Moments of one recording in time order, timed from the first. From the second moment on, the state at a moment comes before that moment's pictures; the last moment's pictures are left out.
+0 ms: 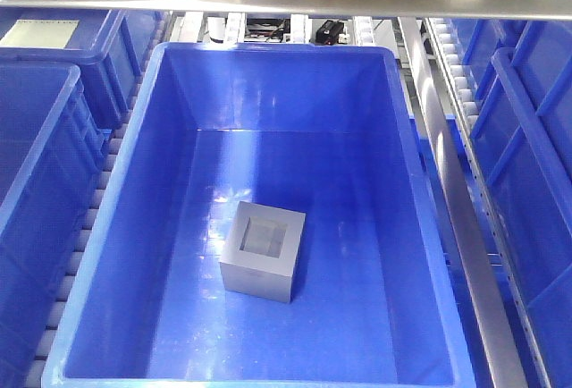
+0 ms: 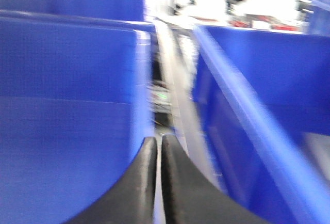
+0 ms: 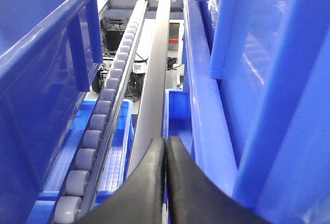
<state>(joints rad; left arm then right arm) -0.02 0.07 0.00 0.09 0.04 -0.18 0.00 -0.02 0.03 -0.04 0.21 0.00</state>
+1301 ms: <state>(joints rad) -0.04 -0.01 0.03 0.02 0.11 -0.04 0.00 -0.02 0.03 -0.04 0.21 0.00</state>
